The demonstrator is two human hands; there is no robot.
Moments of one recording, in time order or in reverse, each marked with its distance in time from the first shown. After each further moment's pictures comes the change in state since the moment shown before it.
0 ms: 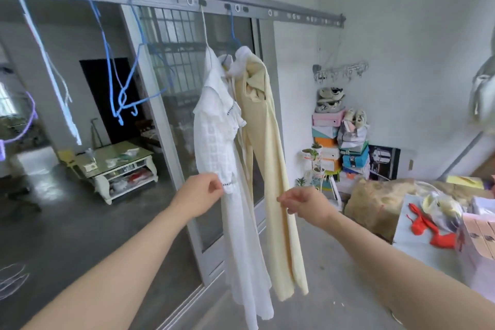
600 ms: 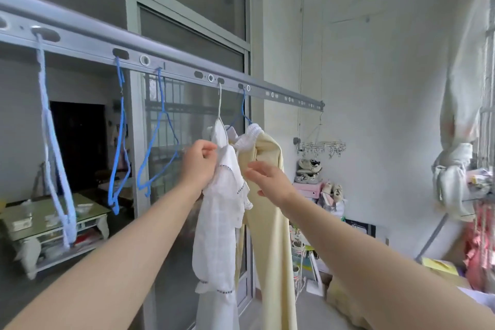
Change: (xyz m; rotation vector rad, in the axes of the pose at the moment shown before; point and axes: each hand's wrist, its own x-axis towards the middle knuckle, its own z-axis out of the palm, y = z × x) left_hand 0.172 0.016 -0.130 -0.695 0.533 0.054; right_hand 0.128 -0.208 -0.005 0.056 0.231 -0.277
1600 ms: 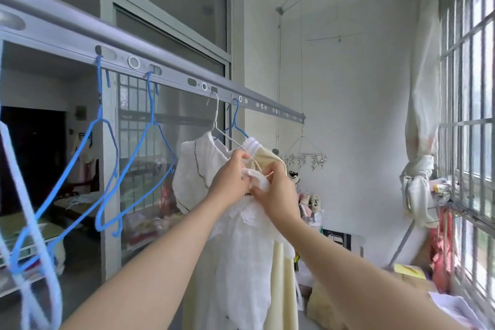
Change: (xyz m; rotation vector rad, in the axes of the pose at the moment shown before) left_hand 0.024 0.001 0.067 0.151 -0.354 0.272; right_hand 0.034 0.017 0.005 -0.349 0.511 -0.147
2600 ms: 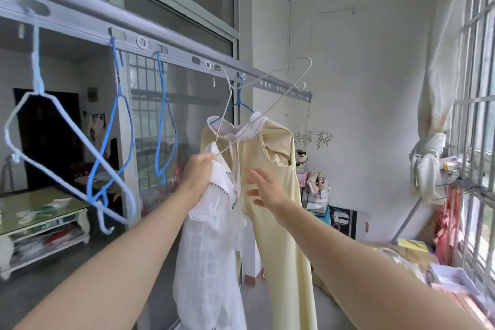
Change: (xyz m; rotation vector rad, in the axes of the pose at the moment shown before) left_hand -0.060 -0.035 -0.041 -0.410 0.193 -0.256; right_hand -0.049 -0.006 0.009 0.431 -0.472 0.366
